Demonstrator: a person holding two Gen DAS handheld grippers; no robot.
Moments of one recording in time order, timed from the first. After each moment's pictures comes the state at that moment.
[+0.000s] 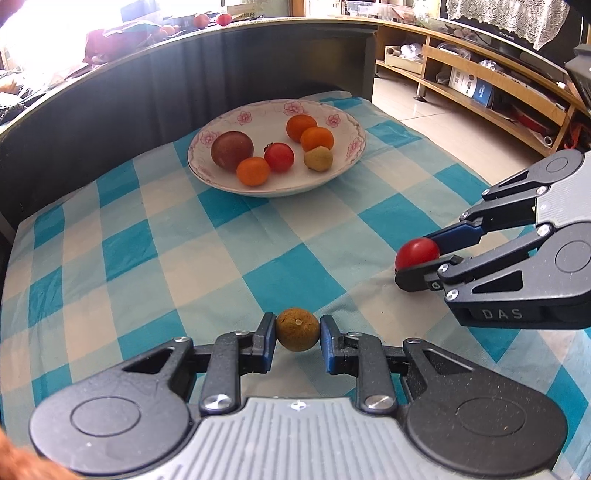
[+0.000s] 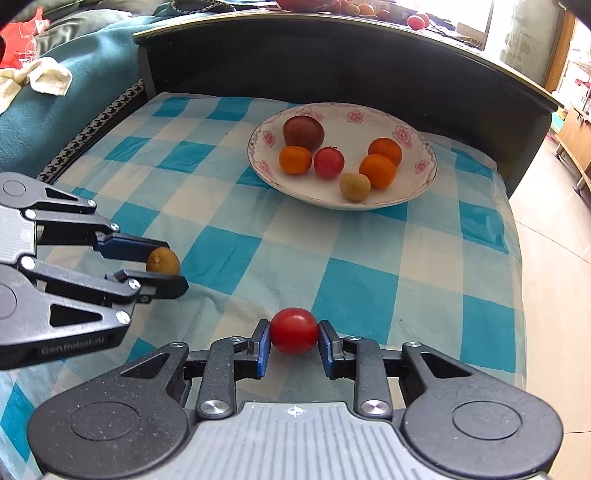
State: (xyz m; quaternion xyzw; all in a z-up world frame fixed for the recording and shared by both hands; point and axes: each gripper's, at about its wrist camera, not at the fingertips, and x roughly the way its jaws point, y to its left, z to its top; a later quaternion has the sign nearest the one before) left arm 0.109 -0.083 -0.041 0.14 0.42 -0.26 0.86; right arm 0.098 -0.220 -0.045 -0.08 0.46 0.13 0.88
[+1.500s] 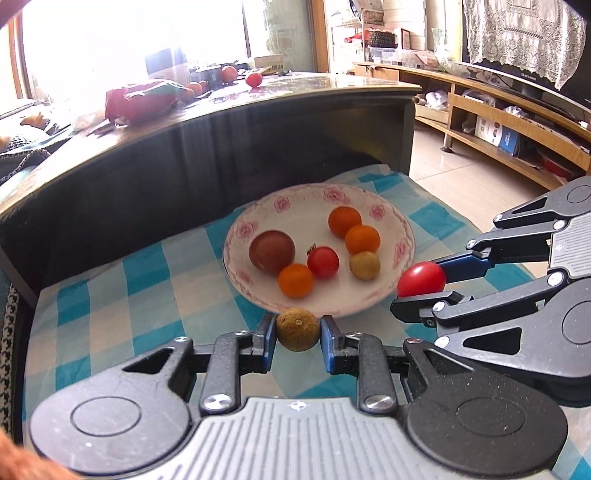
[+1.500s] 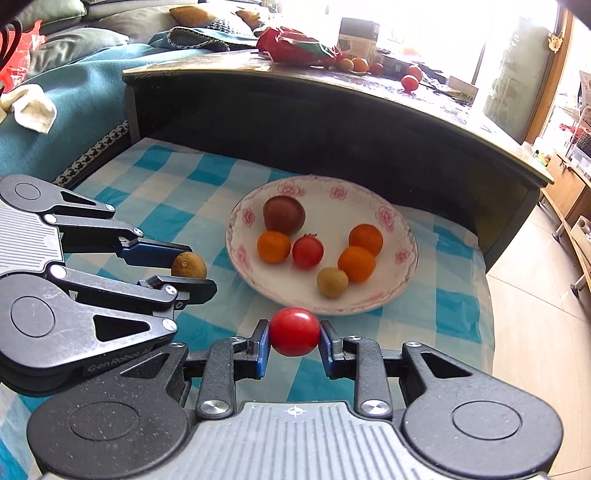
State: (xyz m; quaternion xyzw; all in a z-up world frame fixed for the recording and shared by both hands) left arm 0.166 -0.098 -0.007 0.13 0.34 -0.23 0.90; right arm 0.137 -0.209 -0.014 -0.11 0.39 0.11 0.91
